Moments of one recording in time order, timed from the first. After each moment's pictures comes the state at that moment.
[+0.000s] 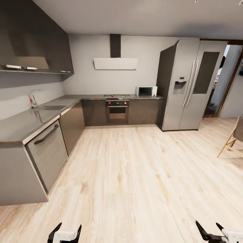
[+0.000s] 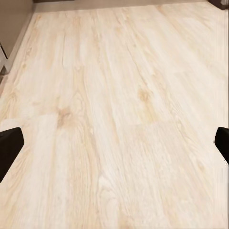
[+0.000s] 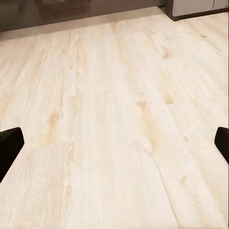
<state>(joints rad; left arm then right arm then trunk) 0.18 0.05 0.00 -1.23 0.01 -0.19 -0.06 0.15 -0.19 -0.41 -1.16 -0.25 -0.16 0.48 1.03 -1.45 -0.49</state>
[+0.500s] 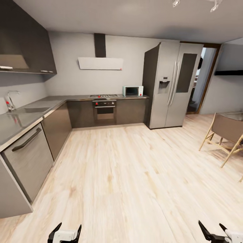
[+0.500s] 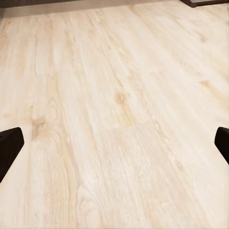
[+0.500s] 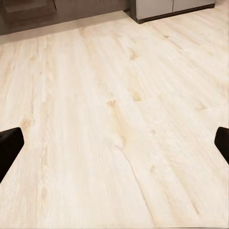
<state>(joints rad) 0.18 0.05 0.00 -1.23 0.01 -0.19 -0.06 0.15 -0.19 -0.43 -1.16 -0.25 -0.16 0.48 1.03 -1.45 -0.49</state>
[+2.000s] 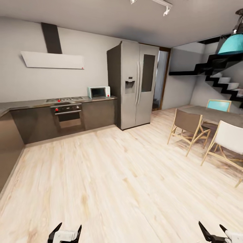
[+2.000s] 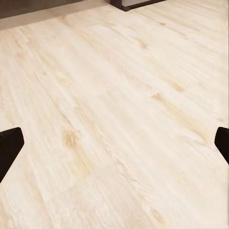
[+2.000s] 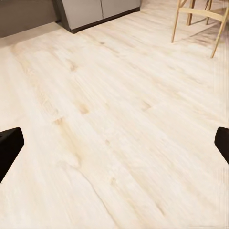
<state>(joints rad) 0.18 0.05 0.00 -1.23 0.00 -0.19 -0.07 0.15 -0.19 -0.44 -1.15 -0.25 -0.16 0.48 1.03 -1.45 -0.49</state>
